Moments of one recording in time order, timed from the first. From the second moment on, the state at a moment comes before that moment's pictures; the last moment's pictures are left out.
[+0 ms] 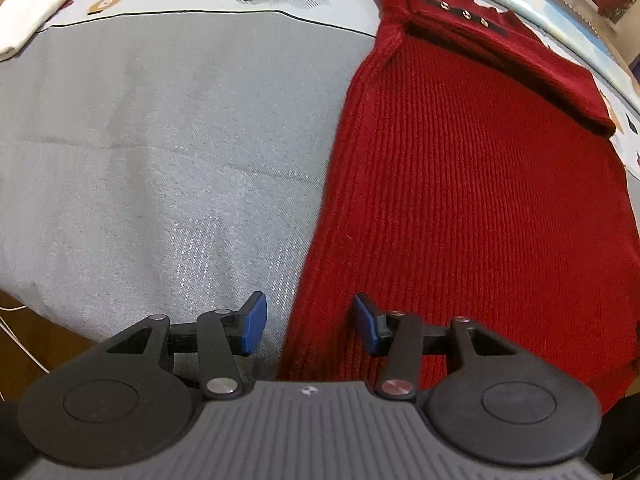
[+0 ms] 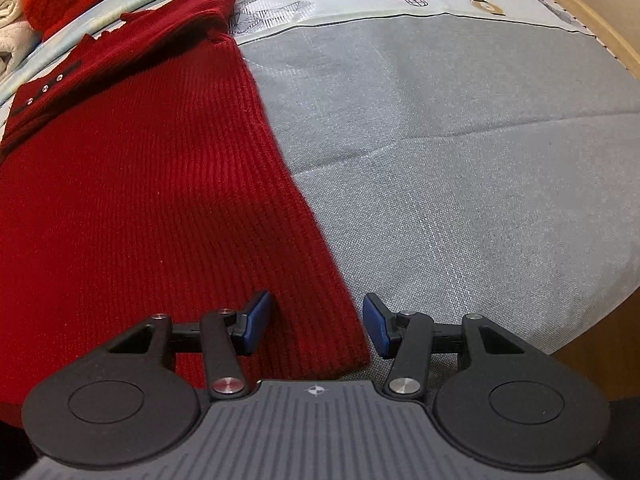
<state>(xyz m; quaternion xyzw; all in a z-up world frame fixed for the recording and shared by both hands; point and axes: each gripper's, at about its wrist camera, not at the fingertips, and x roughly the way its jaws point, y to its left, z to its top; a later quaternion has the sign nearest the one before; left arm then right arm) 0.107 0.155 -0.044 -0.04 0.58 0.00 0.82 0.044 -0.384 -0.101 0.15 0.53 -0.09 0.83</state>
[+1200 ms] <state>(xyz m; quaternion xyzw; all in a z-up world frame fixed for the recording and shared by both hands) 0.119 0.143 -0.055 -0.03 0.59 -0.02 0.81 0.042 -0.385 -0.100 0.15 0.53 -0.07 0.83</state>
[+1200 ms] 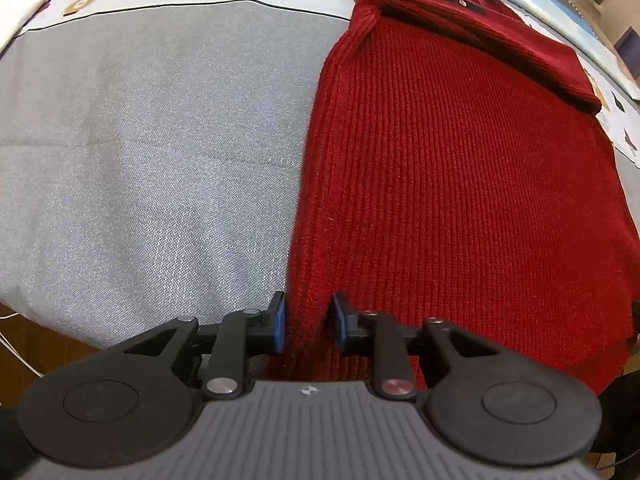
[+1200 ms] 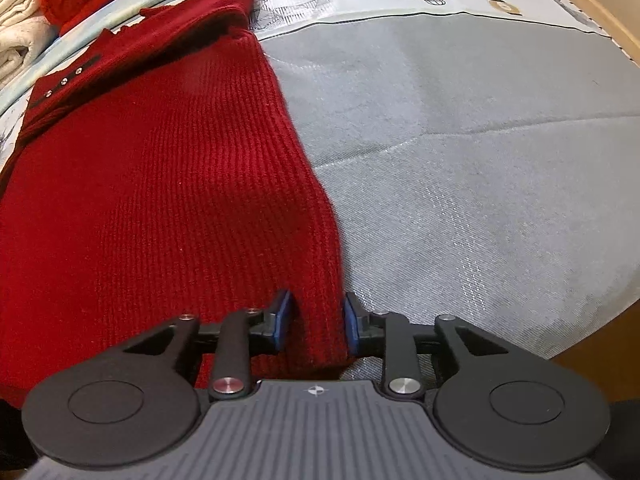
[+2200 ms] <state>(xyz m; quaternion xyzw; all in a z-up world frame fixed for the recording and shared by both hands) 0.112 0.139 -0.051 -0.02 0.58 -0.03 0.81 0.040 -0.379 -0.097 0.14 0.53 -0.05 0.84</state>
